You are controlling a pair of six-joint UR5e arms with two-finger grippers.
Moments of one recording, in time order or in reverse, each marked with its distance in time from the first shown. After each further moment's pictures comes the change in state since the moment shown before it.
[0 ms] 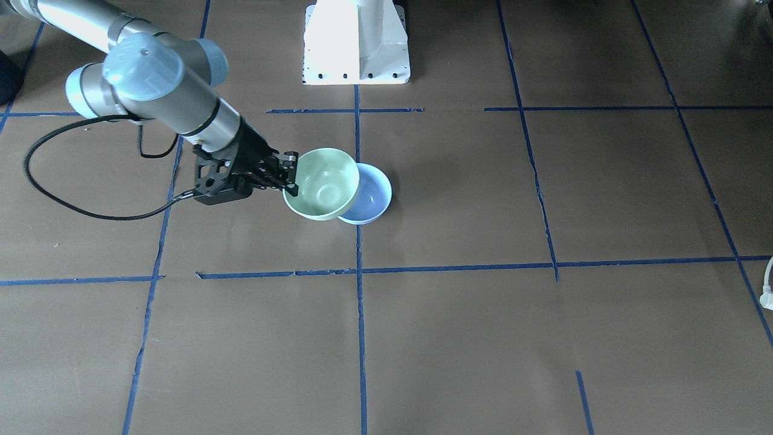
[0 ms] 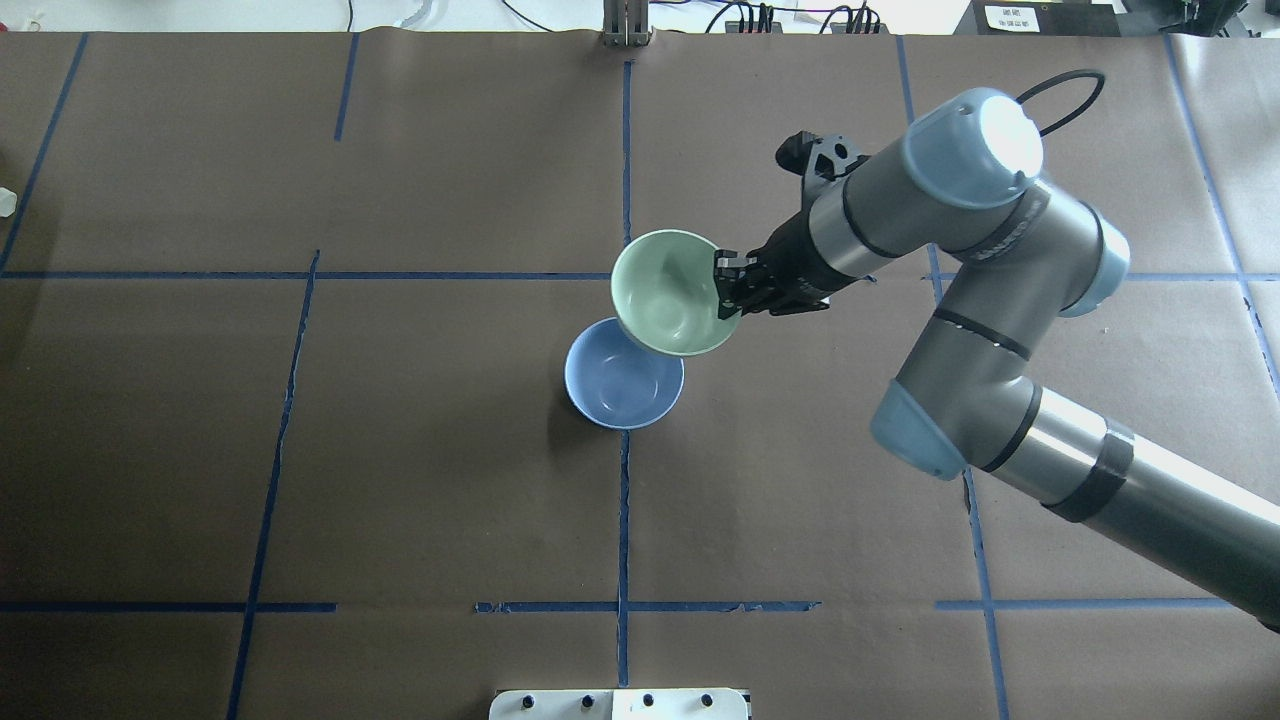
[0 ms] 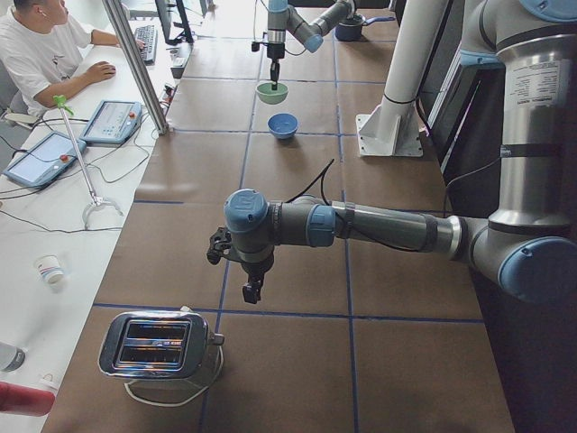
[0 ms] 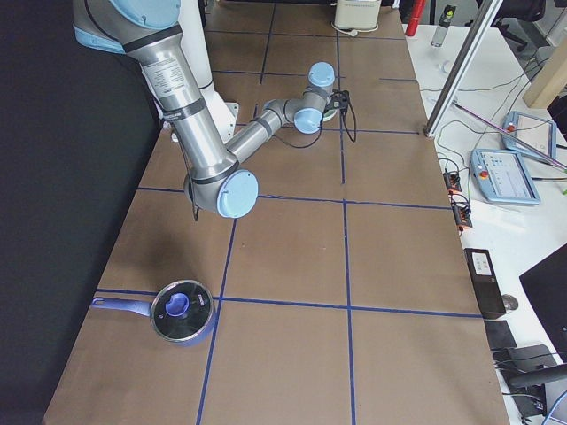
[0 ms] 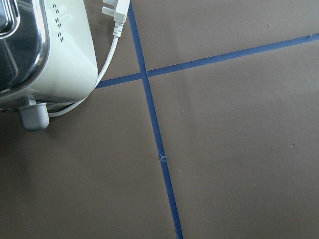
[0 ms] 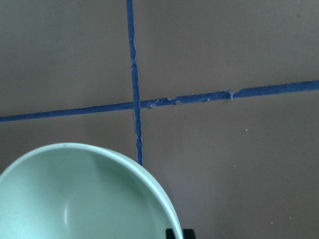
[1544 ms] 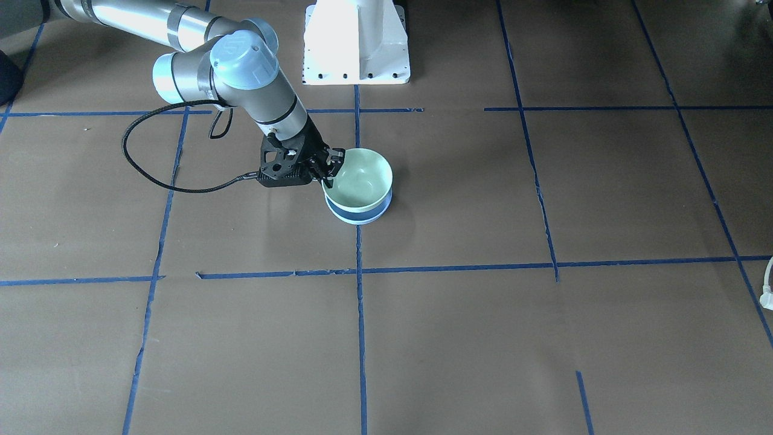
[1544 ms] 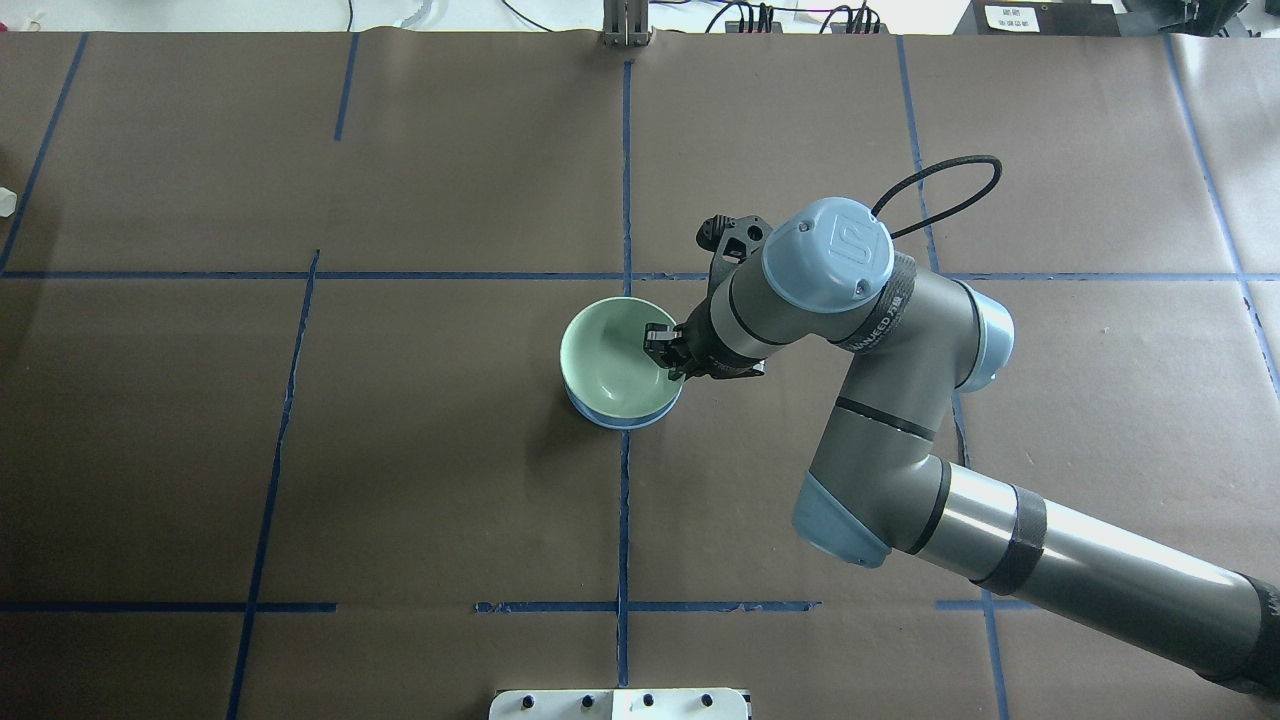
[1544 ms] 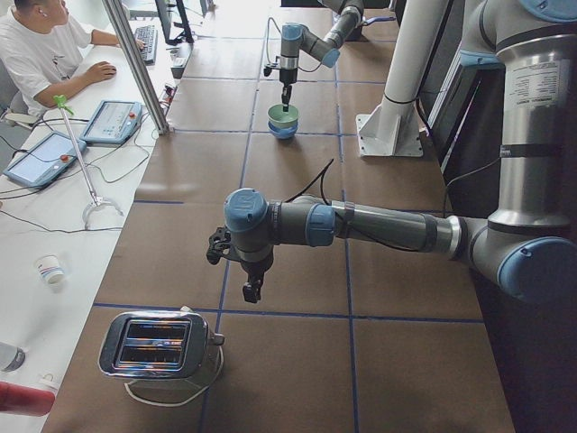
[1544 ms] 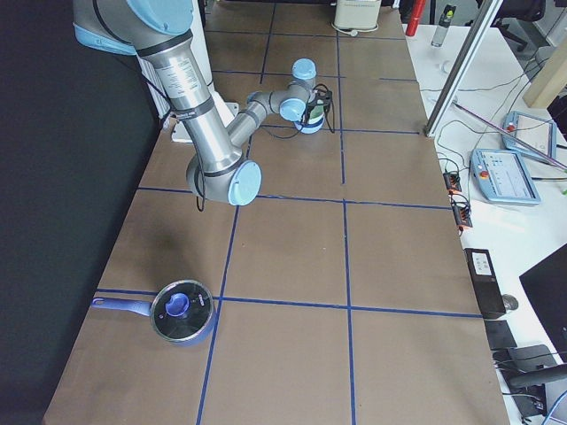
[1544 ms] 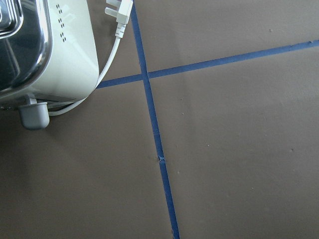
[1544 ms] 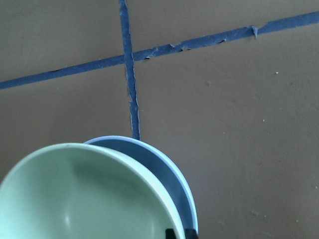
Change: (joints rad) left arm 0.001 -0.002 0.000 0.000 -0.001 -0.018; right arm -0.133 0.052 -0.028 -0.114 -0.159 0.057
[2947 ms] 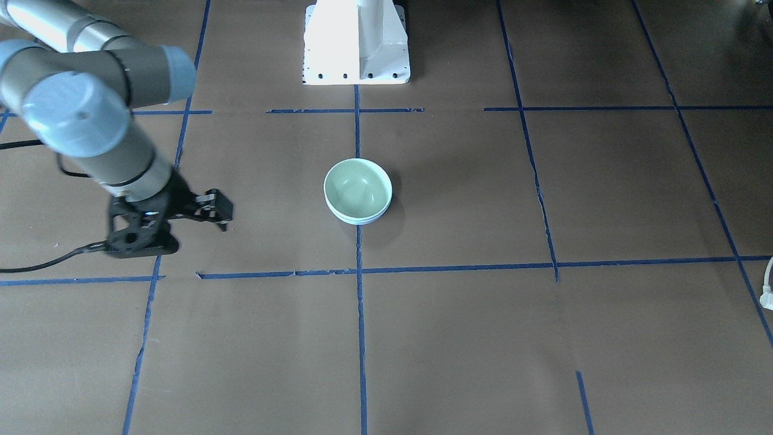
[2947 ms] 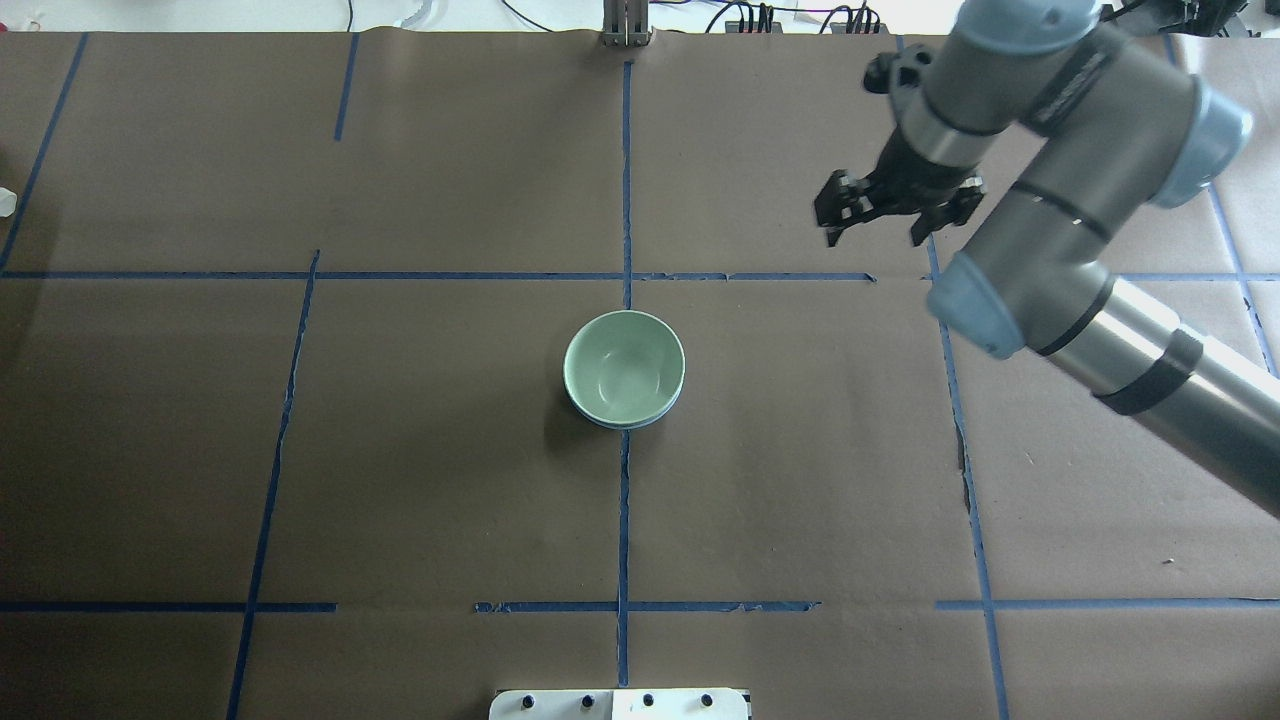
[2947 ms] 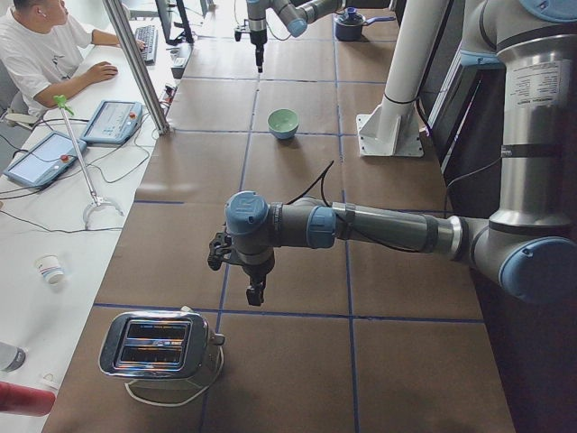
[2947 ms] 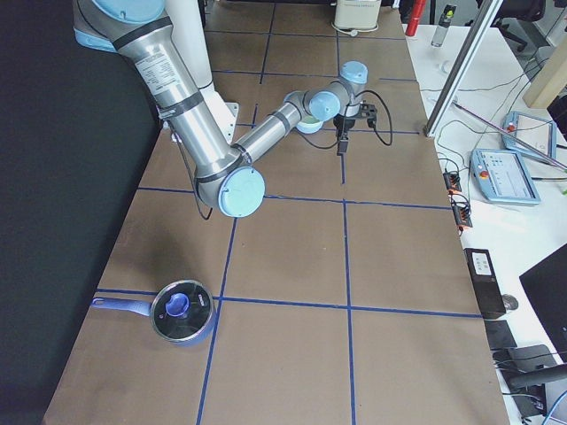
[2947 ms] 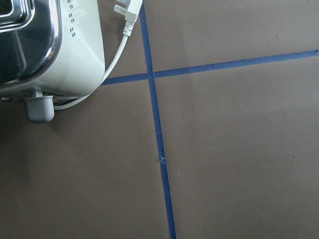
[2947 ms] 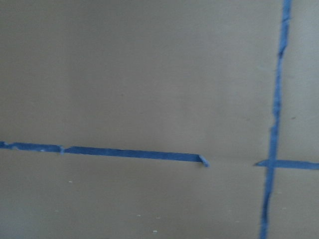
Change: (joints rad) left arm 0.000 0.007 0.013 0.000 0.010 -0.077; right arm 0.448 -0.093 0.017 -0.433 0.272 -0.757
